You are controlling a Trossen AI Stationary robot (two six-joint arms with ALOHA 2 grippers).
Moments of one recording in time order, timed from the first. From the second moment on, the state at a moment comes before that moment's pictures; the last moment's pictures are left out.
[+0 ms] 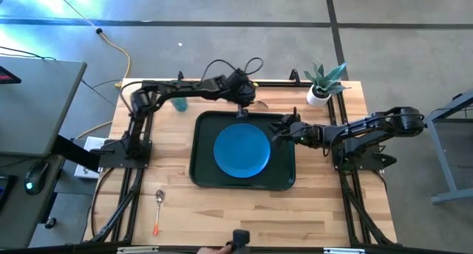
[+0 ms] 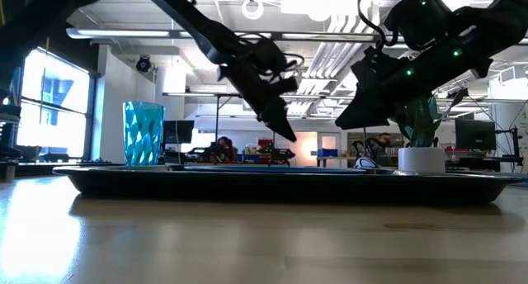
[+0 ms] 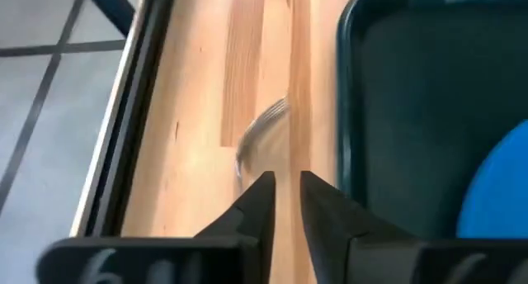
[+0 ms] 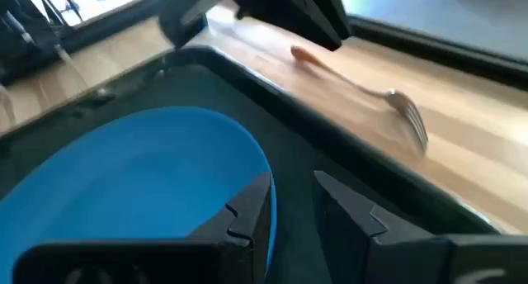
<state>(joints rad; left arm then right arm) 0.47 2.10 1.54 -0.25 0.13 0.45 -0.07 1.31 0.39 0.43 0.47 0.47</state>
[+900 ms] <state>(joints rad) 0.64 2.28 1.83 -0.74 0.25 0.61 -0.17 1.31 0.39 0.42 0.37 0.42</state>
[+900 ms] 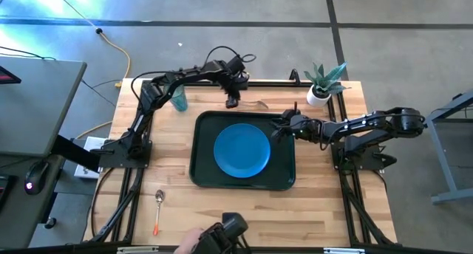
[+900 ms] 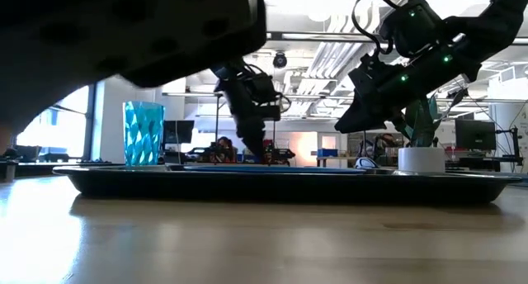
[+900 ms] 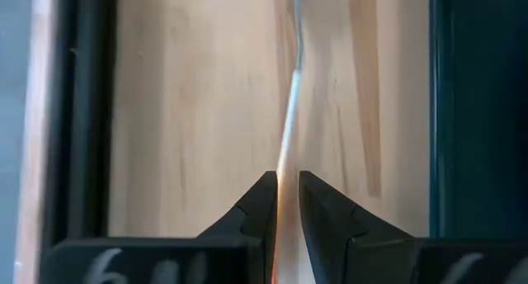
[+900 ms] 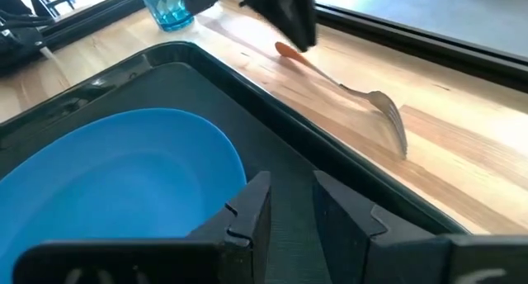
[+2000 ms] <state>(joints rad) 0.66 2.30 1.85 -0.77 0.13 0.59 -0.17 1.32 0.39 0.42 0.37 0.43</state>
